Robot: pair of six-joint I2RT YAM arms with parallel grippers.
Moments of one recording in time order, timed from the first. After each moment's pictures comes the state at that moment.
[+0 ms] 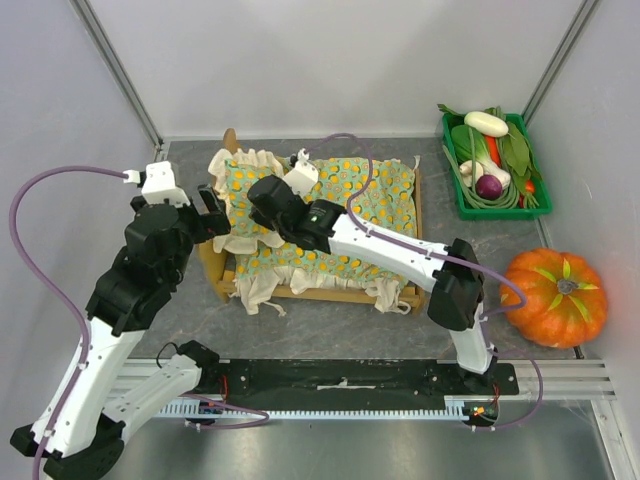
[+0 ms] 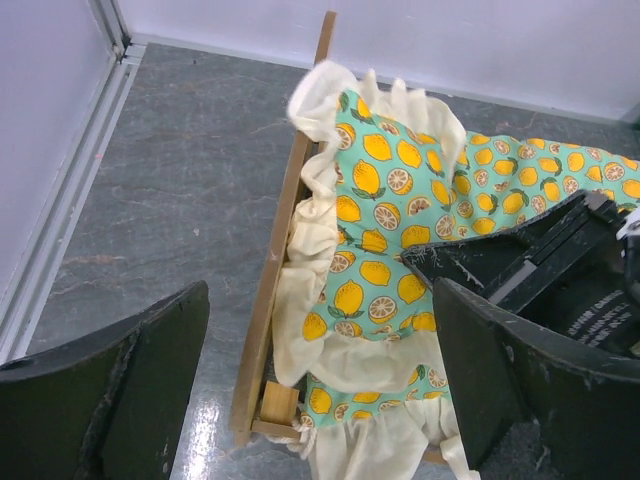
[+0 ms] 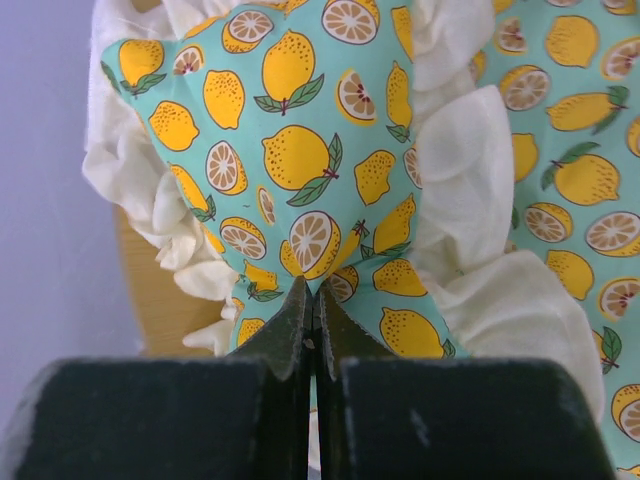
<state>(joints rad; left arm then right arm) -0.50 0.78 1.20 -0.71 -0.52 -0.31 1.06 2.00 1.92 -0.46 0.51 1.20</state>
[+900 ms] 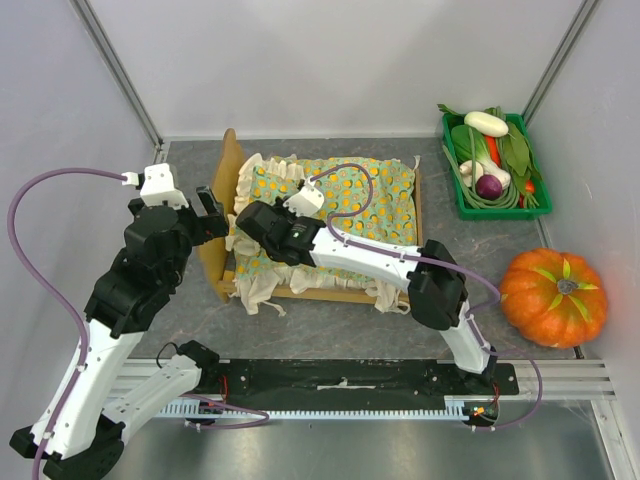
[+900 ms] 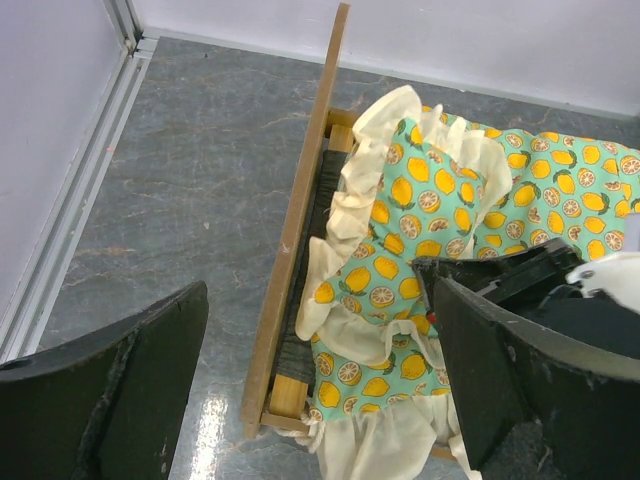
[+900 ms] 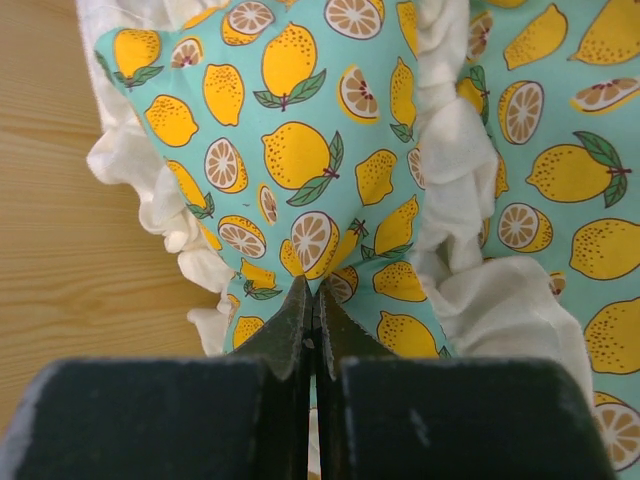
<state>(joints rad) -0.49 0.77 1.20 -0.73 -0.54 -0.31 1.11 2.10 1.89 -0.53 0.83 1.47</state>
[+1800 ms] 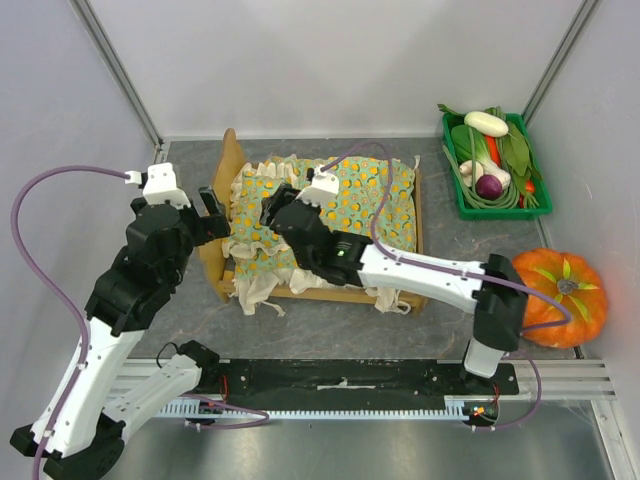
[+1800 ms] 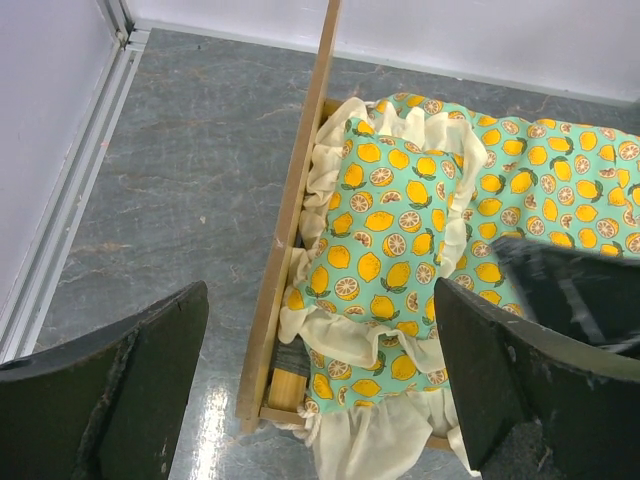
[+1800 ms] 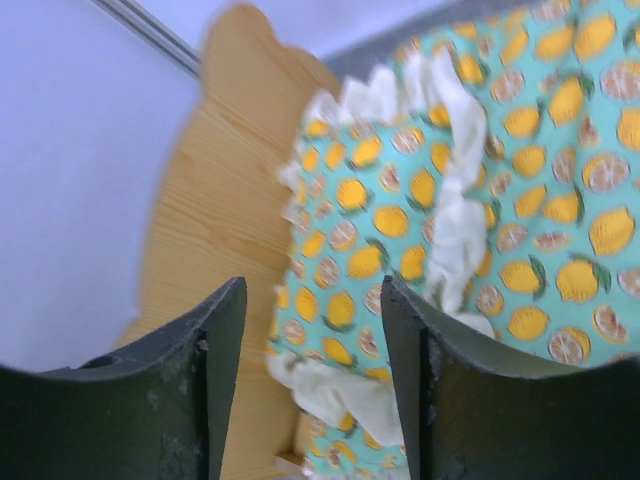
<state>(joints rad) -0.49 0.78 1.21 -0.75 -0.52 -0.31 1.15 1.81 1.54 -0.11 0.84 0.93</state>
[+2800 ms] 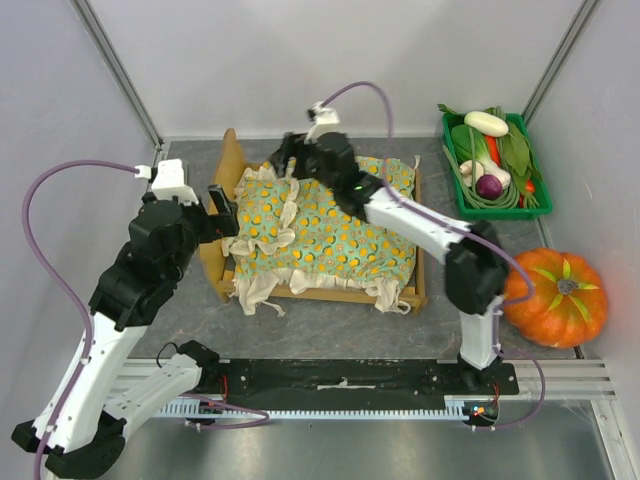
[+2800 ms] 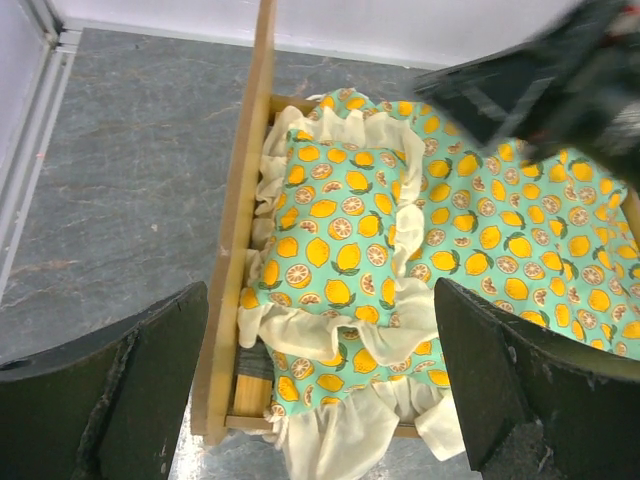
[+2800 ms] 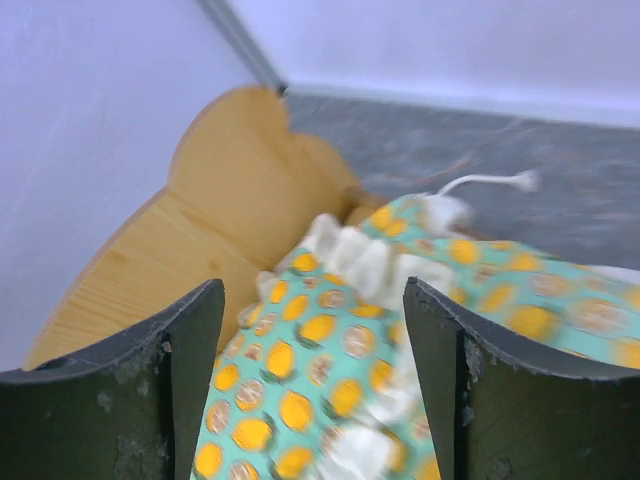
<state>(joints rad) -0.49 0.79 1.21 -0.72 -0.42 -0.31 0.77 2.04 1.77 0.12 0.10 0.48</state>
